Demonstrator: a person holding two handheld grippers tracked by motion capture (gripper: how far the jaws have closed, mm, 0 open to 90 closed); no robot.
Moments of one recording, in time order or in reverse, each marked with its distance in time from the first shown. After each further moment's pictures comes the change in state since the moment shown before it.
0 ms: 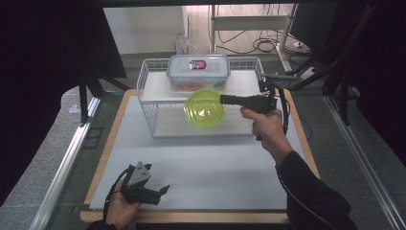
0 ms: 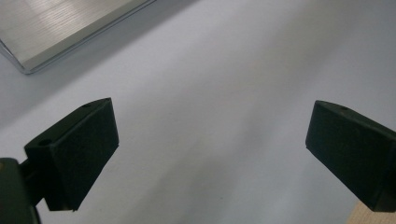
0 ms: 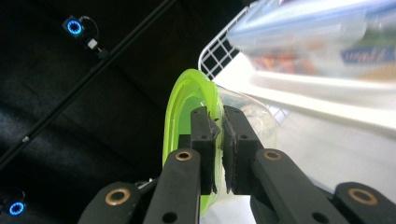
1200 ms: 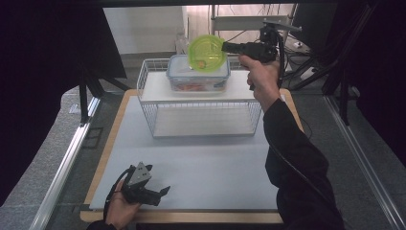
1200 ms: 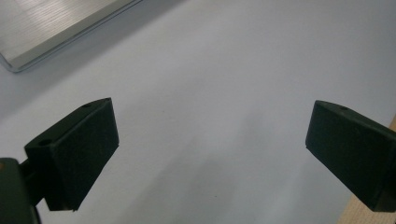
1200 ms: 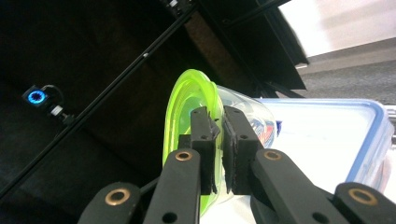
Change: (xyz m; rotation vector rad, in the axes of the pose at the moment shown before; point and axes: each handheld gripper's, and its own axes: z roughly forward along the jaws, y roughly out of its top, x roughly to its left) left arm 0.000 0.000 0.001 0.015 -0.026 0.003; right arm -0.004 0.116 0.017 -0.162 -0.150 0.043
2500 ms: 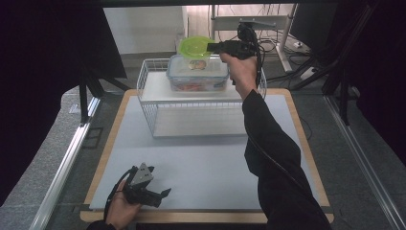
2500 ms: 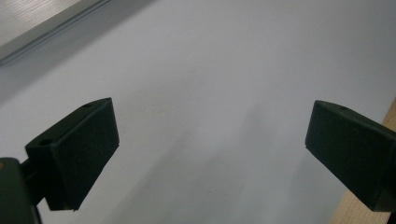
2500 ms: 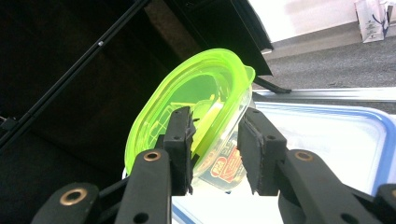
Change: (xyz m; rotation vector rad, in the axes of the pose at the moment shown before) left arm -0.001 -0.001 0.004 0.038 -0.026 0.018; right arm -0.011 0.004 0.061 0.061 -0.157 0.010
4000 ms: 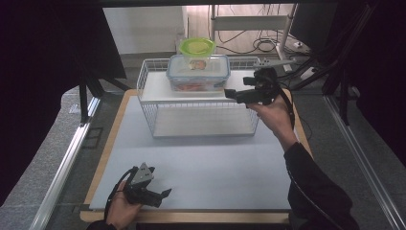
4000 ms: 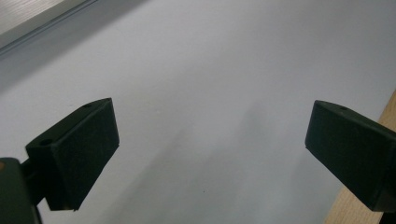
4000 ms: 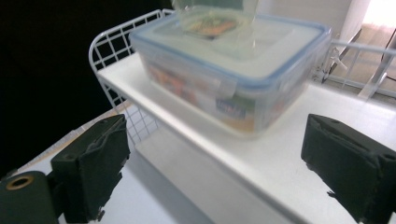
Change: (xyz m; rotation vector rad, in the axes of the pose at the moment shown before) left arm -0.001 0.000 0.002 0.000 -0.012 -0.024; right arm -0.004 -0.094 -0.085 0.061 -0.116 -0.511
